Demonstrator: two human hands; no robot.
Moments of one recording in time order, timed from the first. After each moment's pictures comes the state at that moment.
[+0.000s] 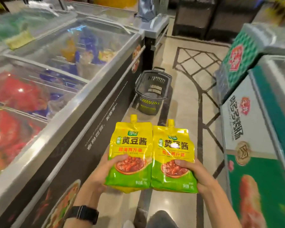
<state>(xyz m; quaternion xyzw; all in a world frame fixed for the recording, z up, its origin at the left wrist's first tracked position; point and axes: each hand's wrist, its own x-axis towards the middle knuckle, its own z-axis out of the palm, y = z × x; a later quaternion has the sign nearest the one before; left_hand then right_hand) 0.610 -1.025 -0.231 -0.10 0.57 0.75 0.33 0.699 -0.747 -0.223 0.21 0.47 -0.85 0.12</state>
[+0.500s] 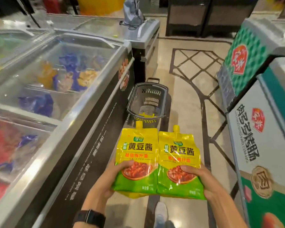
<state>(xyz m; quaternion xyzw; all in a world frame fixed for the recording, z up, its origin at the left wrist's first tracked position) 0.379 -0.866 -0.231 -0.08 0.60 0.70 0.39 0.484 -0.596 -0.245 0.26 0.44 -0.85 0.09</state>
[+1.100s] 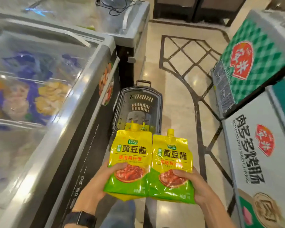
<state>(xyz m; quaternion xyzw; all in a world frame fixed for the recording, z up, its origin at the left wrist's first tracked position) 0.059 -0.780 -0.298 -0.09 0.57 0.68 0.45 0.198 -0.518 -0.298 0.34 0.43 -0.83 0.09</state>
